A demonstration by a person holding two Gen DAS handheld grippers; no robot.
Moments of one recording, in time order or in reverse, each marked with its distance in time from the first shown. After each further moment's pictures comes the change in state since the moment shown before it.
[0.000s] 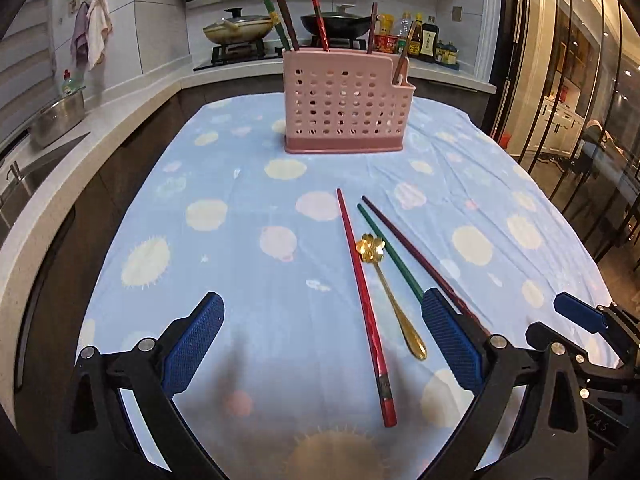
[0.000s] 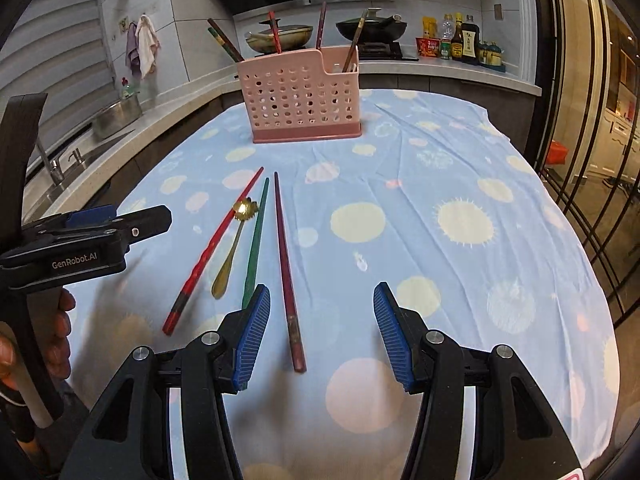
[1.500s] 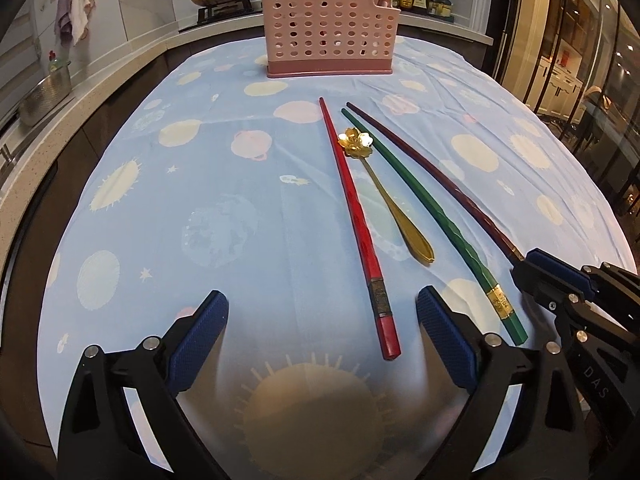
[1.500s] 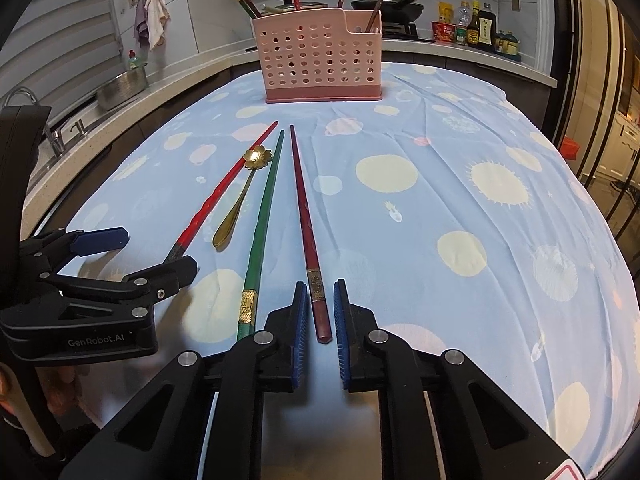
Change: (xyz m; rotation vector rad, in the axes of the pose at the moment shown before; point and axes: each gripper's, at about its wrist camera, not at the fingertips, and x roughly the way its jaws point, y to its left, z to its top) left arm 0.024 -0.018 -0.053 0.047 0.128 0.002; right arm 0.027 0.017 -0.027 -0.039 0.056 0.011
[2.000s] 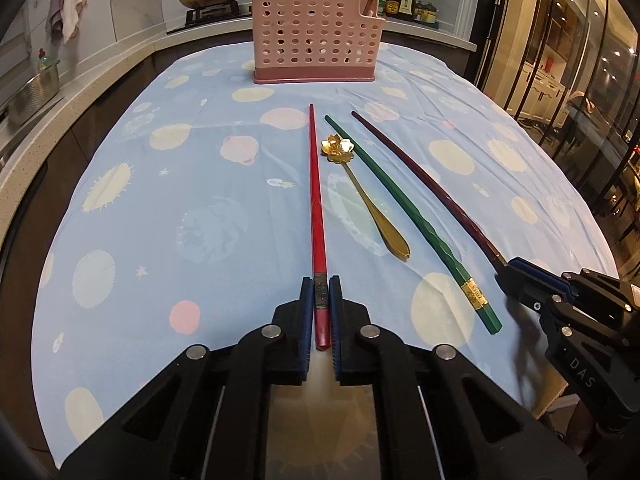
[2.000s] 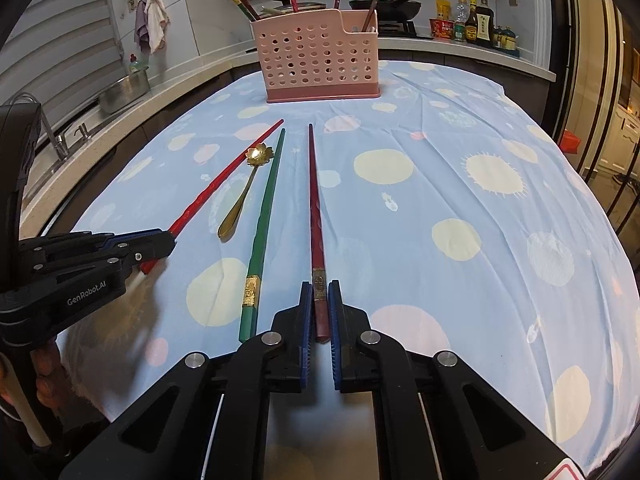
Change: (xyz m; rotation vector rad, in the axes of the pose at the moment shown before) left arm -0.011 0.003 0.000 -0.003 -0.010 -0.081; right arm -0.005 -0.002 -0.004 0.015 0.002 0.015
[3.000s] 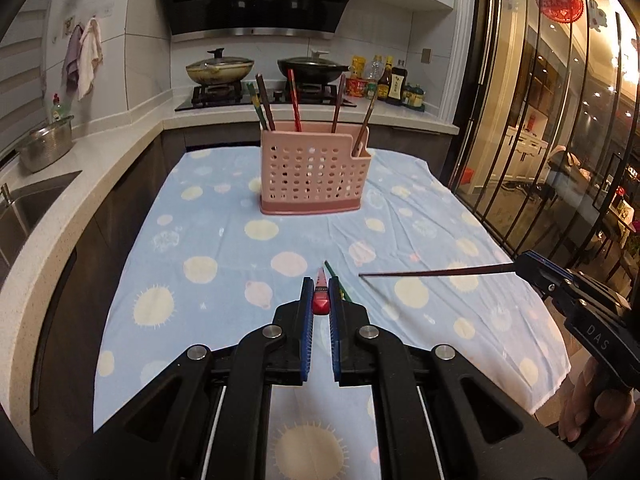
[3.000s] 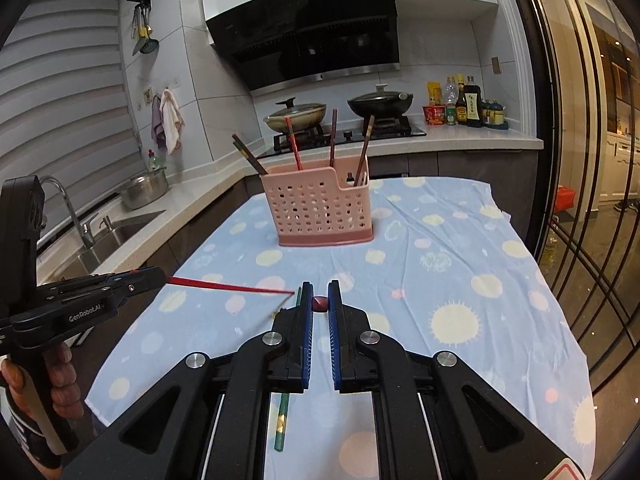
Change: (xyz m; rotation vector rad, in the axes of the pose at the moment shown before) left arm -0.102 0.007 0.082 -0.025 -0.275 -0.039; right arm -0.102 -0.022 0.091 0.045 -0.329 0.061
